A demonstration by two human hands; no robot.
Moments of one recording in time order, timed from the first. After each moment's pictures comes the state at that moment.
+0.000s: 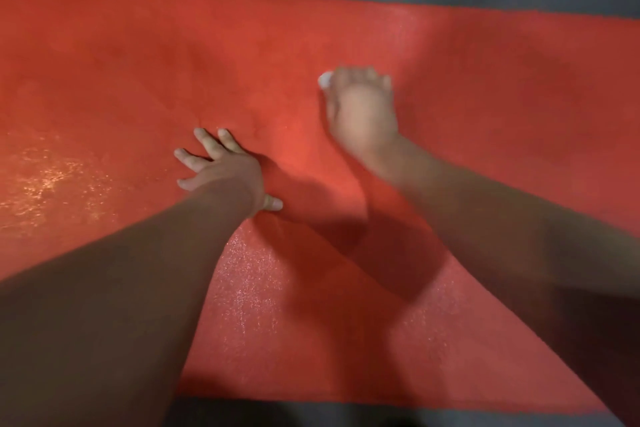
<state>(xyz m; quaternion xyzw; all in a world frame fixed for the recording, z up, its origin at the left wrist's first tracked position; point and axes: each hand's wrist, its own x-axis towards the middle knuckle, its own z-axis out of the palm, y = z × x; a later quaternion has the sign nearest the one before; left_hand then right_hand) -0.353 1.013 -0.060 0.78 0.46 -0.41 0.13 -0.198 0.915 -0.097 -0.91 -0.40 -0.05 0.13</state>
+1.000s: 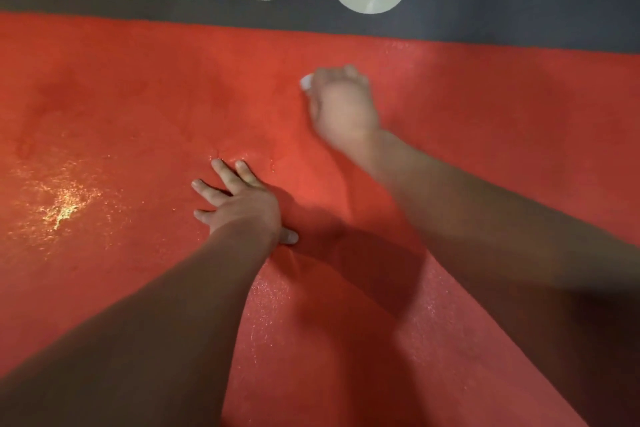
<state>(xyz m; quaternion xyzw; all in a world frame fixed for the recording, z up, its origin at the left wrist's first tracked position) -0.347 1.018 -0.066 0.75 0.49 -0.42 0.16 -0.173 0.982 -0.104 -0.89 -0.43 0.02 0.14</state>
